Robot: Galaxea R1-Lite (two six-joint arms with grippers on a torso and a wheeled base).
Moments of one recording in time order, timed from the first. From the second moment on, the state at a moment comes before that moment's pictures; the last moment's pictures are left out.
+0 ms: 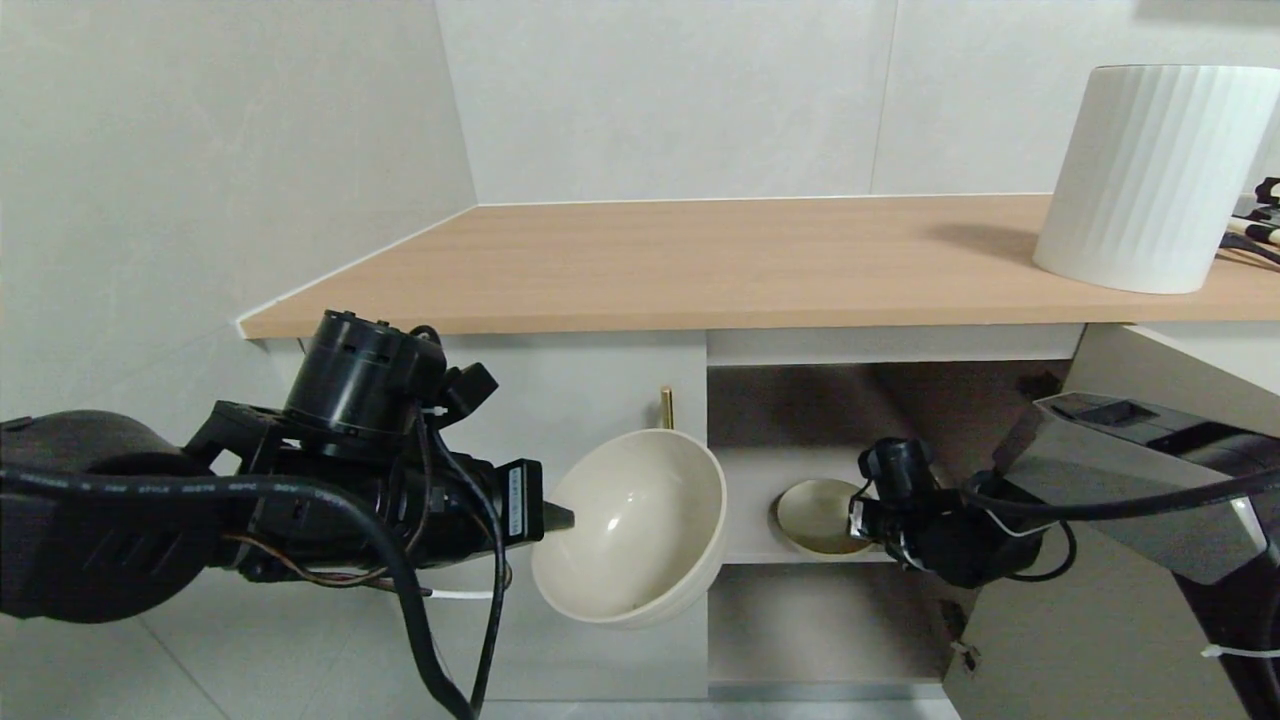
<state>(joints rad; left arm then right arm) -0.47 1.64 -0.92 0.01 -0.22 -0.55 0.31 2.49 -1.17 -0.61 -0.38 0.41</state>
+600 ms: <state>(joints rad) -0.47 1.66 -0.92 0.01 -0.22 -0.55 0.29 2.55 -1.28 -0.60 -0.39 0.42</state>
